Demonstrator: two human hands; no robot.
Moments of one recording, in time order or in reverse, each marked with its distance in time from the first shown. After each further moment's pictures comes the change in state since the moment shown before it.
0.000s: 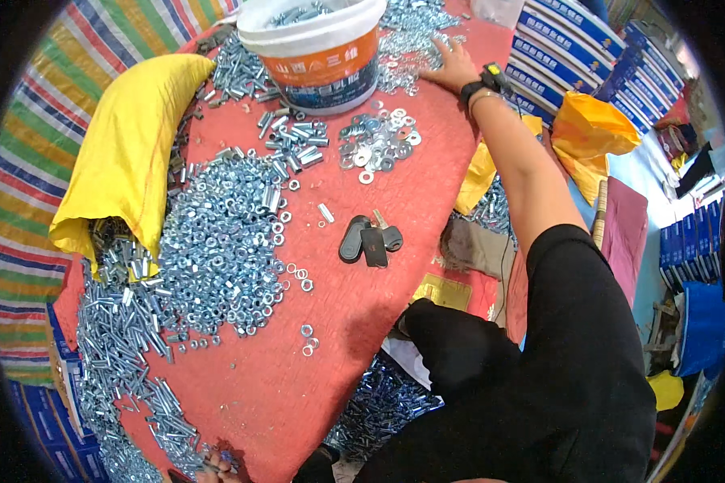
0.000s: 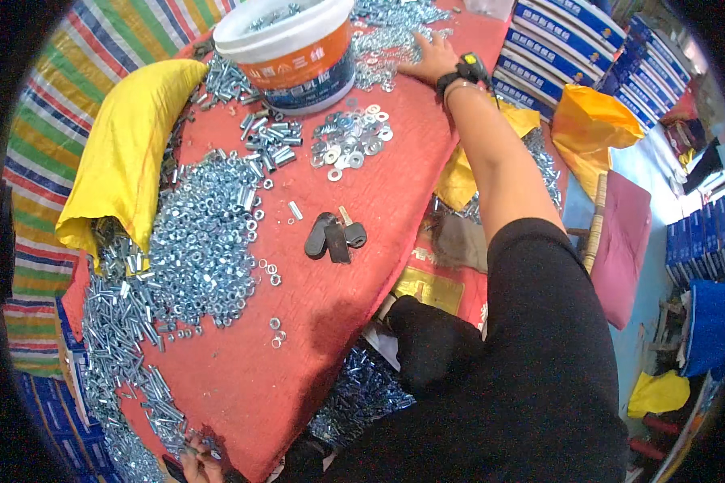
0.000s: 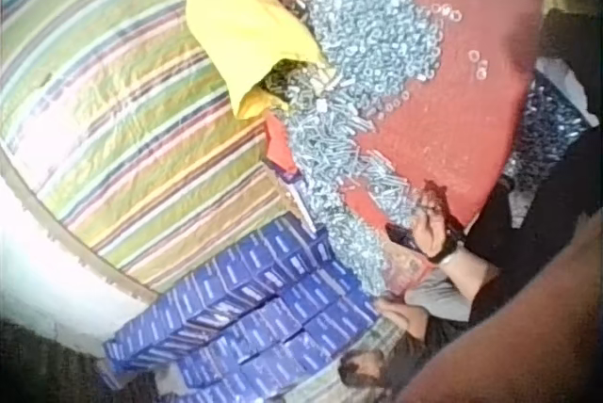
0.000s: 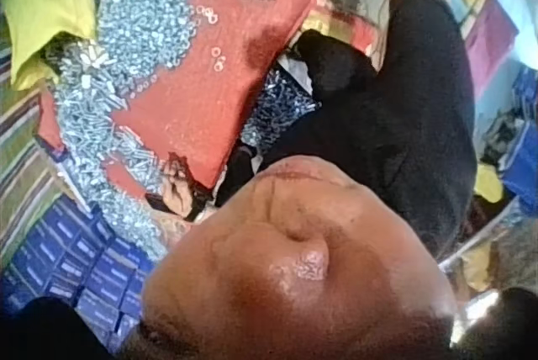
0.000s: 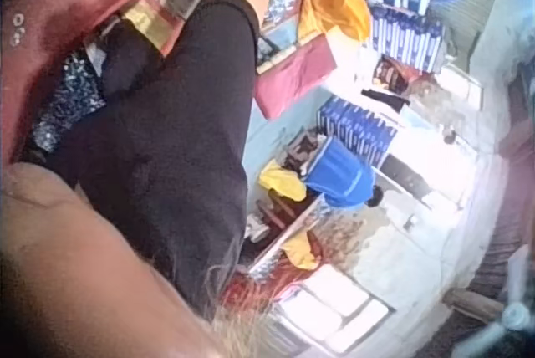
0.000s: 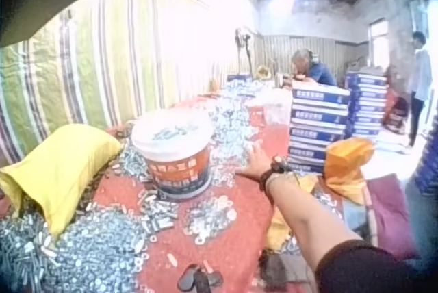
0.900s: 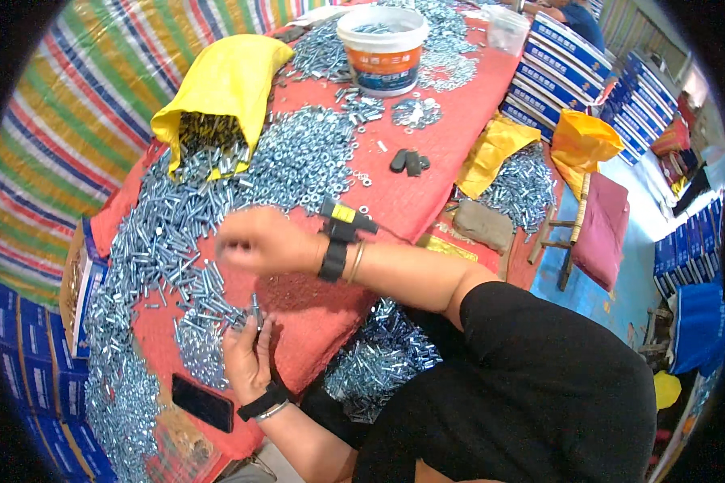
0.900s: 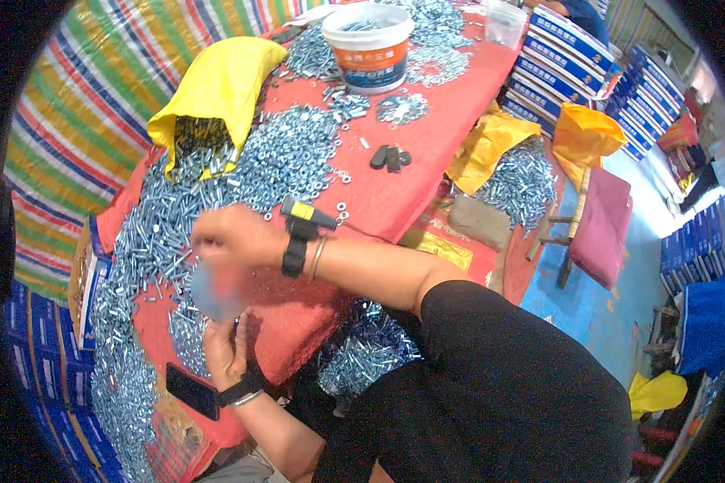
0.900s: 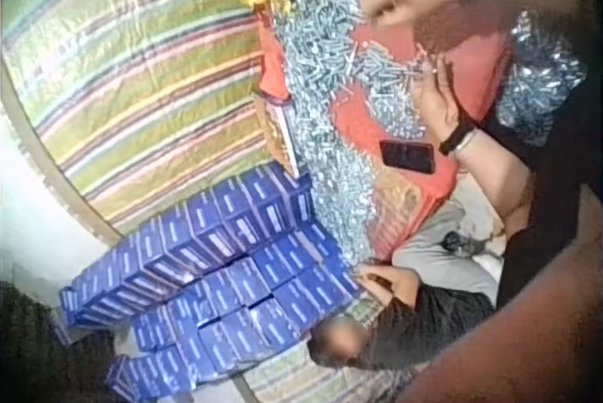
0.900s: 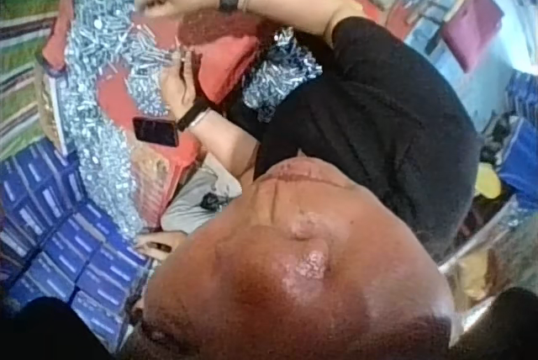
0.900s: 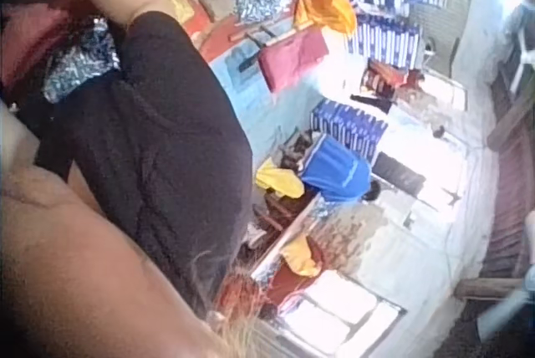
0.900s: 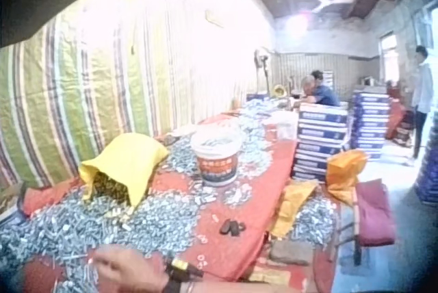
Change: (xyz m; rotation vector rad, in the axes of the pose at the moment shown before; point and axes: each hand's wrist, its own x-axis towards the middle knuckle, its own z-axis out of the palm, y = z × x) left_hand 0.011 -0.012 0.033 0.233 -0.067 0.183; right_hand -0.285 -0.494 -0.267 1.418 -0.169 -0.683
